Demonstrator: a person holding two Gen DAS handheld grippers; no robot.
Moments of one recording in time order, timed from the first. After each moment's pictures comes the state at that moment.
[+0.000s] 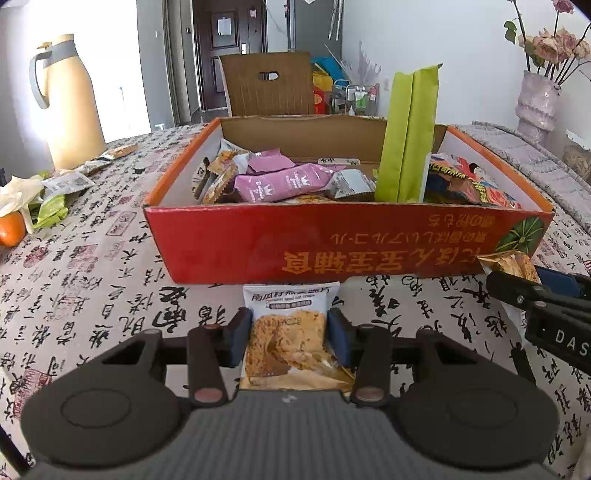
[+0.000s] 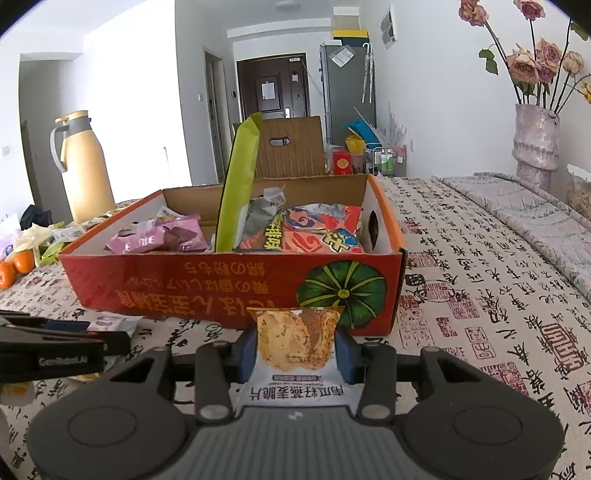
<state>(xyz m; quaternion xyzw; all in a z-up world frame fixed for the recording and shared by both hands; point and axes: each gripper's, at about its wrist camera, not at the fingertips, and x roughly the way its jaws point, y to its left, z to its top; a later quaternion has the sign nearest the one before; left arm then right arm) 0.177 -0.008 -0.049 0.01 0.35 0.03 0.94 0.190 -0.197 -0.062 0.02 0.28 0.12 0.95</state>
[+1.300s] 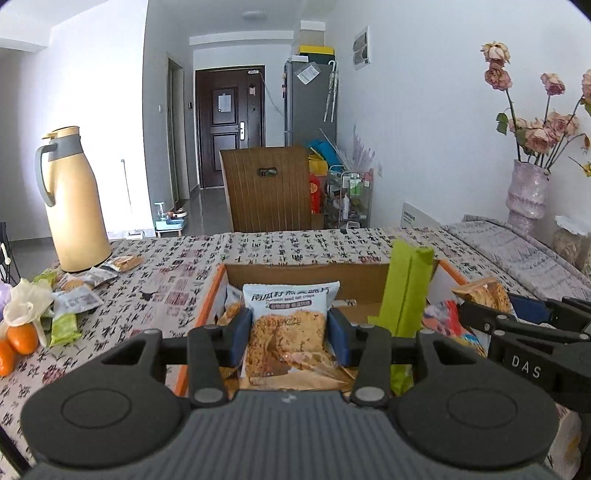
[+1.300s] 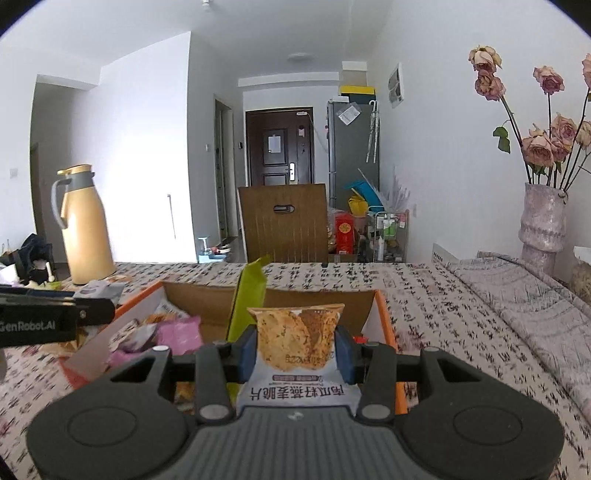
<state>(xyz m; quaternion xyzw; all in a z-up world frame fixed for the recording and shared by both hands) 0.209 0.000 0.042 0.00 0.22 0.02 0.98 0.241 -0.186 0.010 0.01 0.18 0.12 0.98</state>
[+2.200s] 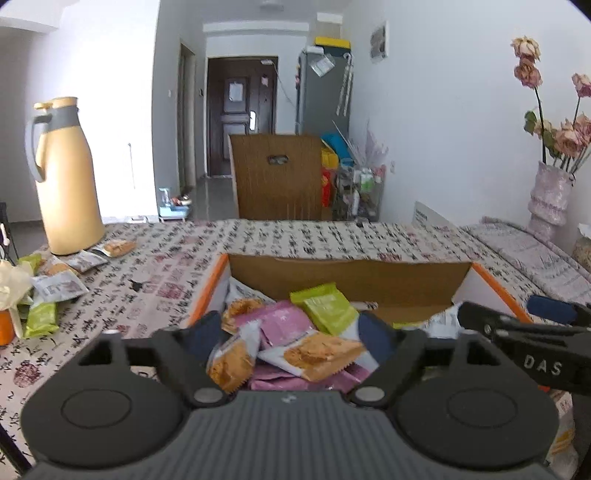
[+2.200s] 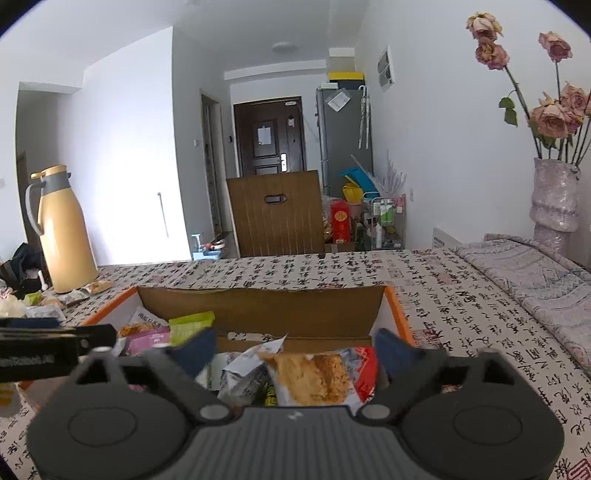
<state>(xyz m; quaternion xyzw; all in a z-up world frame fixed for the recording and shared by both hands) 0.255 0.018 0.012 -0.02 0.23 0.04 0.97 0.294 -0.176 -0.013 0.03 0.20 0.11 0.97</state>
